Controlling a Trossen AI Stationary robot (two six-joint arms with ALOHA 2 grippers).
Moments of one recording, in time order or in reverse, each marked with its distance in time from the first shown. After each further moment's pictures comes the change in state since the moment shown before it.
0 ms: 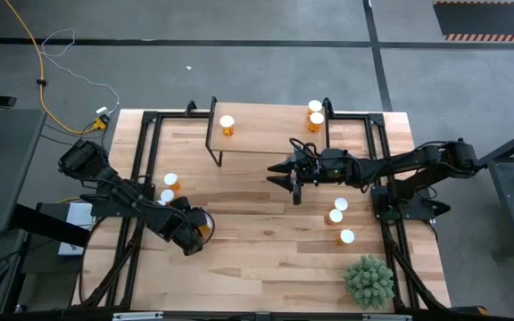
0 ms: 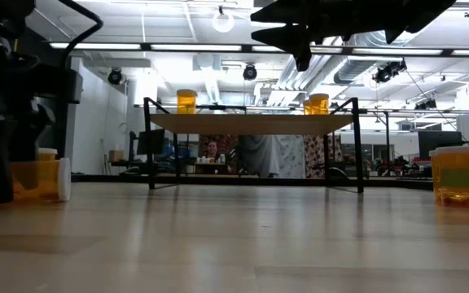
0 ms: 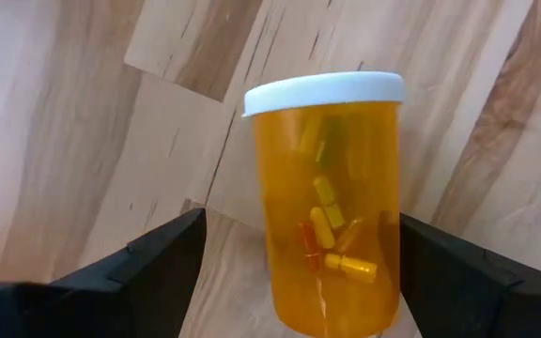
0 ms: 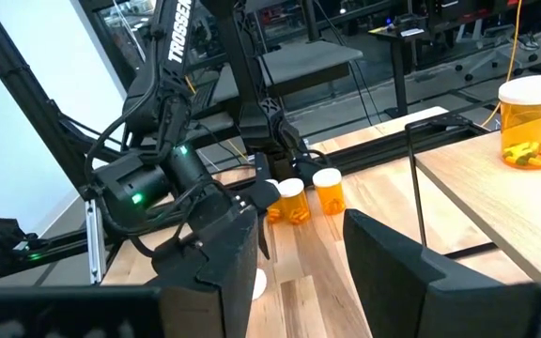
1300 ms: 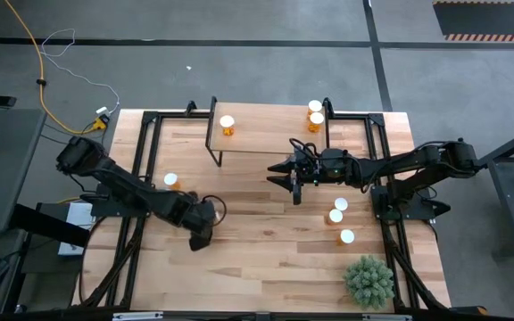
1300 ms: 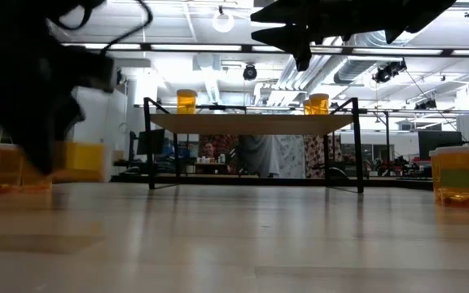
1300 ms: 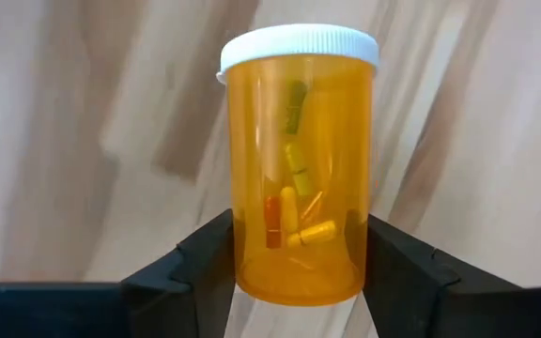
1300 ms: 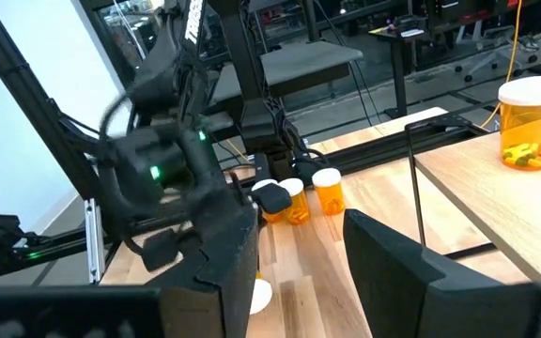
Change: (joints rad) left arm 0.172 -0.060 0.055 0.042 0.147 0.202; right arm 0.000 0.000 0.000 0.000 0.000 -0.009
